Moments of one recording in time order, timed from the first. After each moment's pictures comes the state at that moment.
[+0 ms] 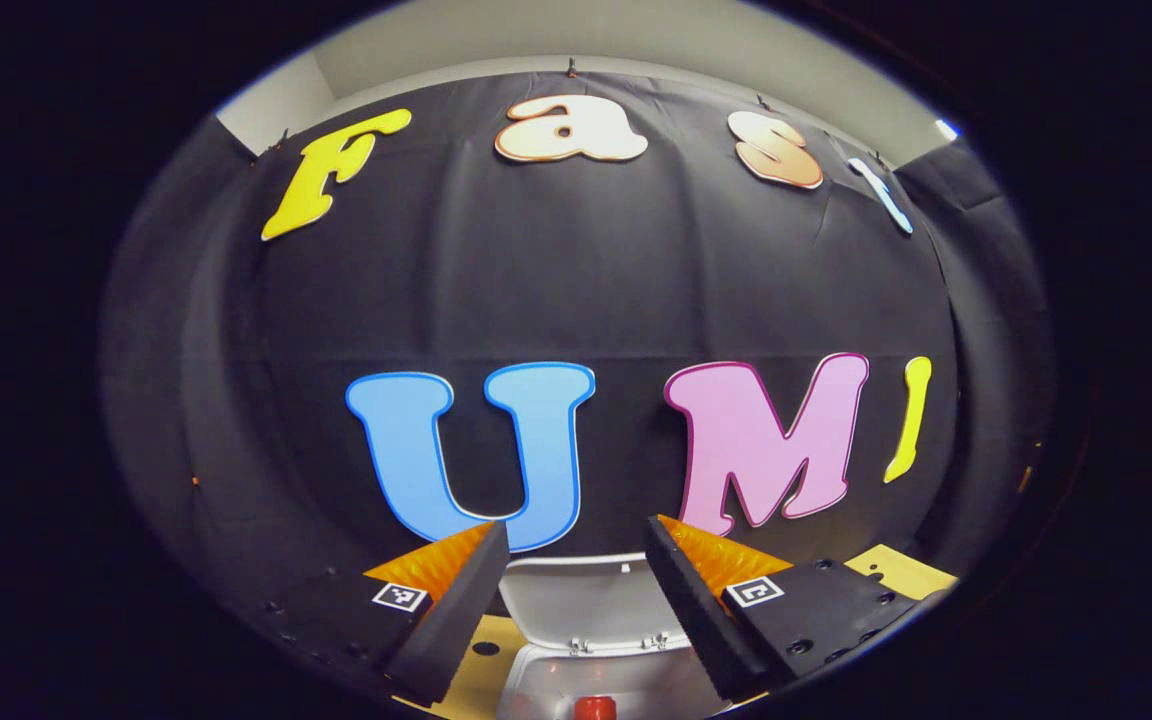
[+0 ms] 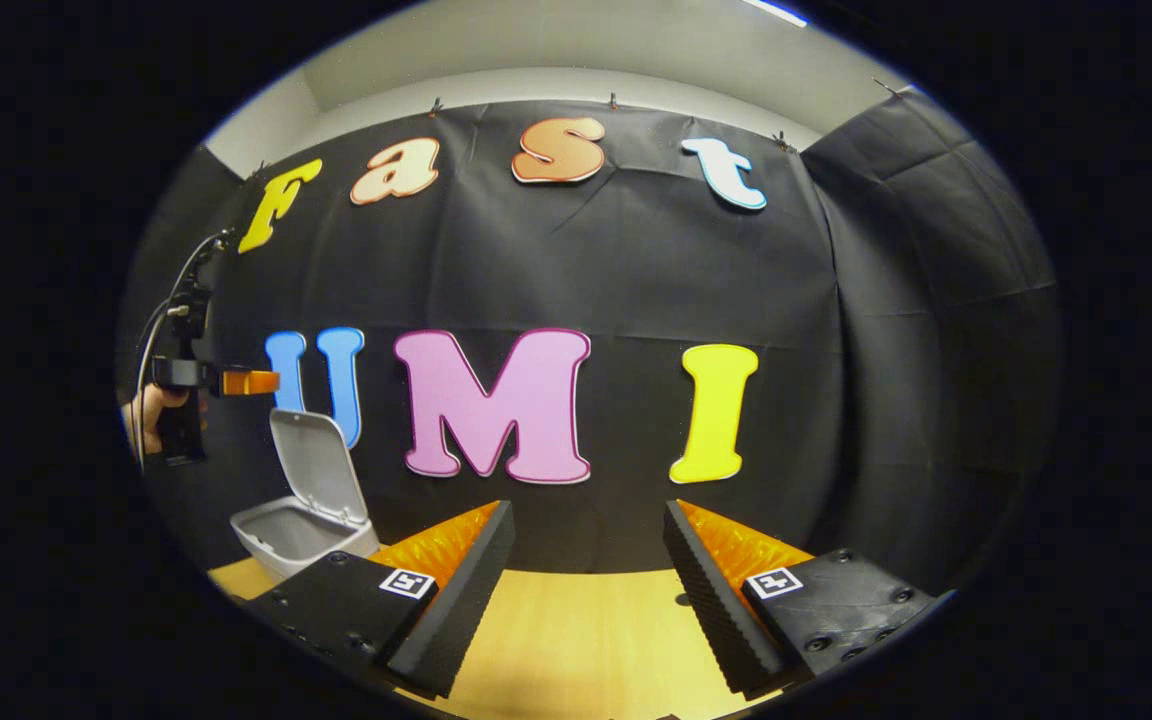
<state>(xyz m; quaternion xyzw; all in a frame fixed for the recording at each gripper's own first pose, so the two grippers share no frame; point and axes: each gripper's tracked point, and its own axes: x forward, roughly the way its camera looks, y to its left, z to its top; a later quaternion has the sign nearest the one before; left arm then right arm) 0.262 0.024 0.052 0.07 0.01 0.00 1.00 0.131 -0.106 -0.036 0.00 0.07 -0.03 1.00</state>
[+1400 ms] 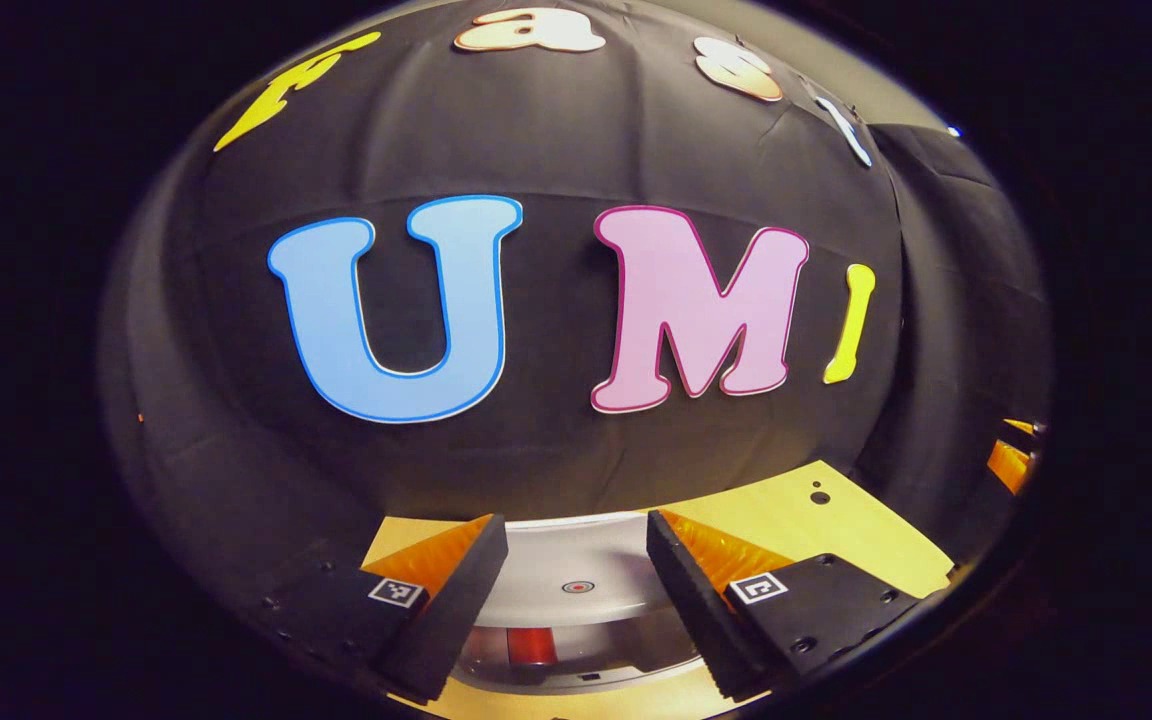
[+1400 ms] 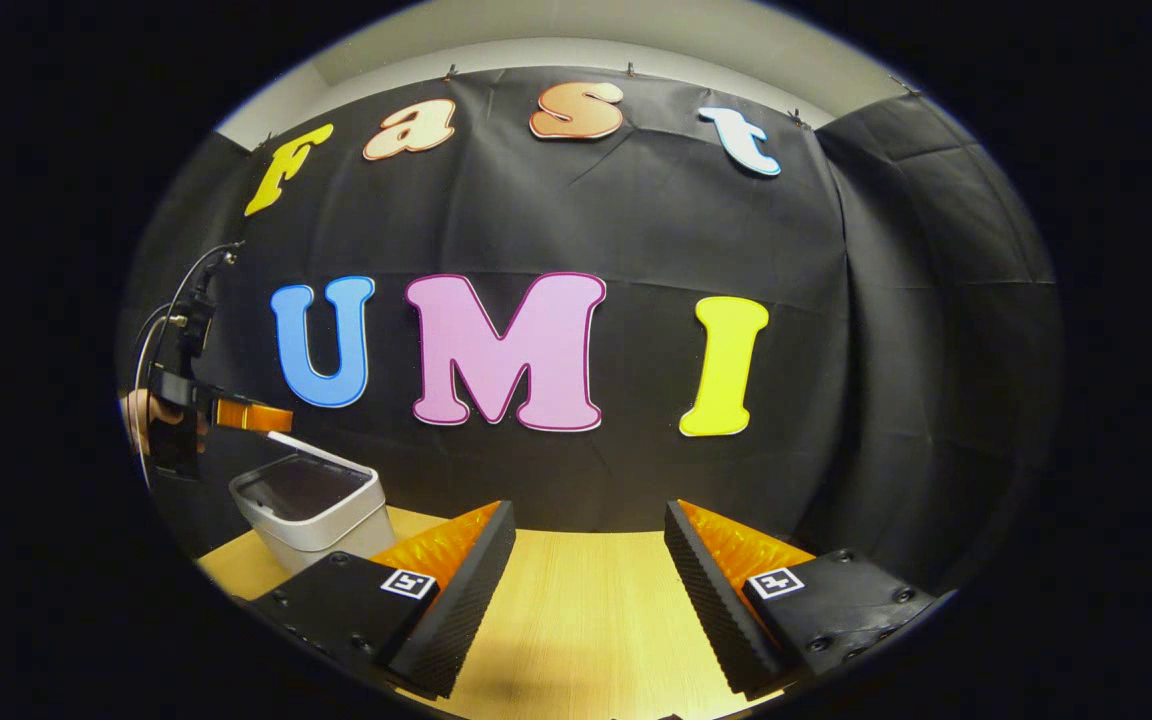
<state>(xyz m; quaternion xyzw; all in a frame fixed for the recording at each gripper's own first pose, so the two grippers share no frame) 0.202 0.011 -0.108 0.05 0.19 -0.07 0.98 0.093 -0.090 -0.096 -0.03 0.15 -0.04 0.99</state>
